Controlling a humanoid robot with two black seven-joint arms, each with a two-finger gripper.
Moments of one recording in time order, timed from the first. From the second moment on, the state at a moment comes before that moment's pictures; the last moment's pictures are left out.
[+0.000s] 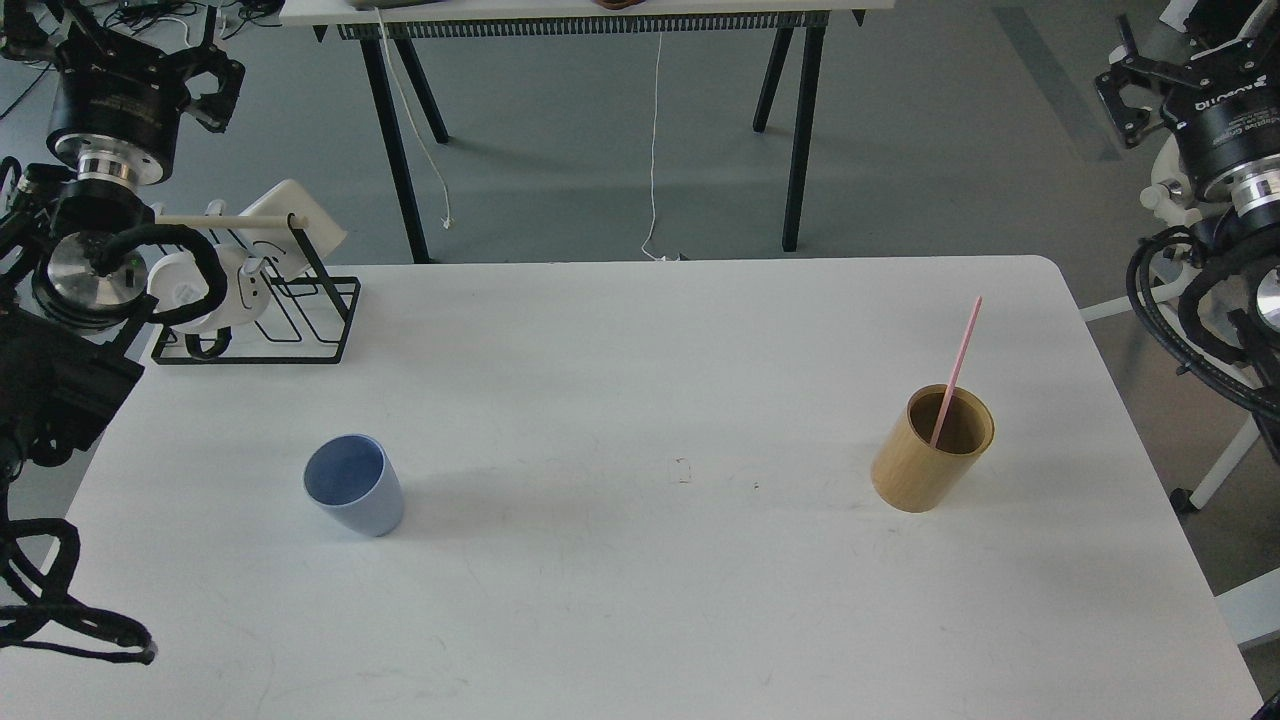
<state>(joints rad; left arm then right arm) -0.92 0.40 -0.78 -0.47 -0.30 -0.49 -0.37 0.75 -0.48 1.13 0.71 0.20 0.49 0.14</state>
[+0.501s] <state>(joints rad) -0.92 0.58 -0.73 -0.68 -0.16 -0.49 -0.33 0.73 -0.49 1.16 0.73 0.21 0.48 0.14</state>
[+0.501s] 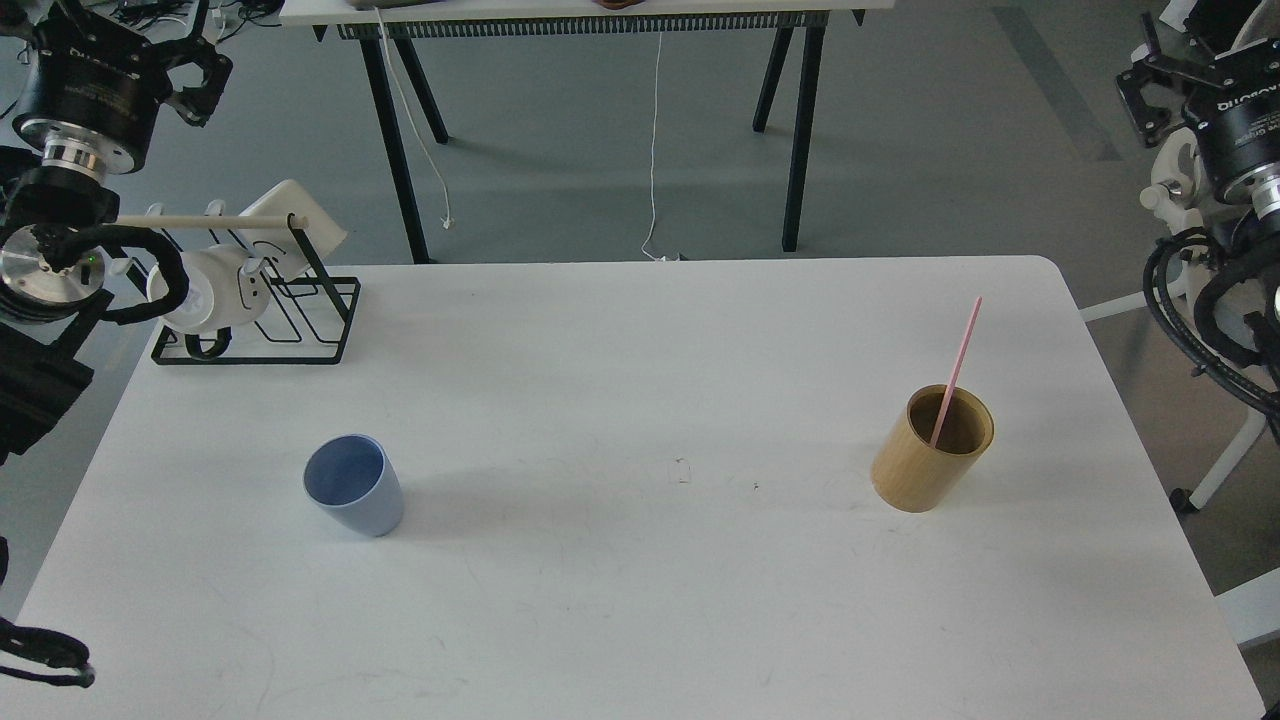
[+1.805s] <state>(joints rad) -0.74 1.02 -0.23 -1.38 1.98 -0.09 -0.28 0.68 -0.52 1.19 0.72 0.21 0.49 0.14</state>
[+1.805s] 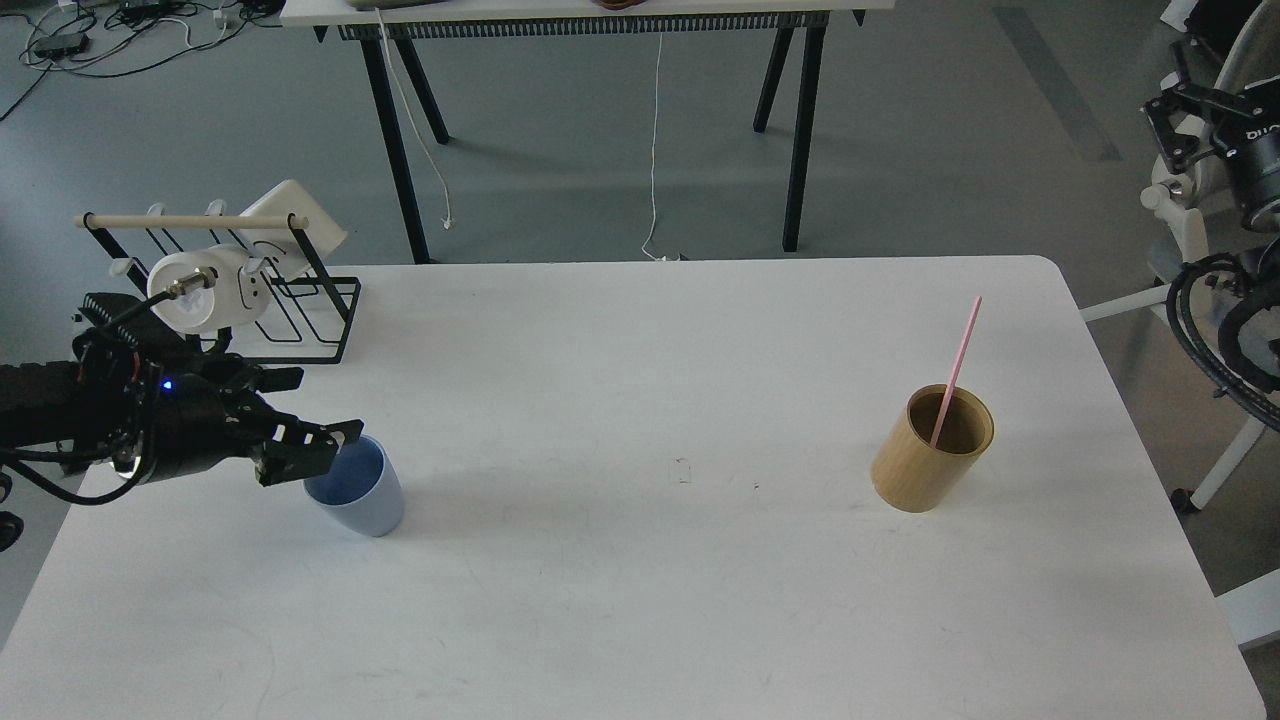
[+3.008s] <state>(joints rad) -0.67 0.93 -0.22 -1.26 2.05 -0.12 -0.34 0.67 -0.53 1.19 0.72 0.20 0.49 0.14</state>
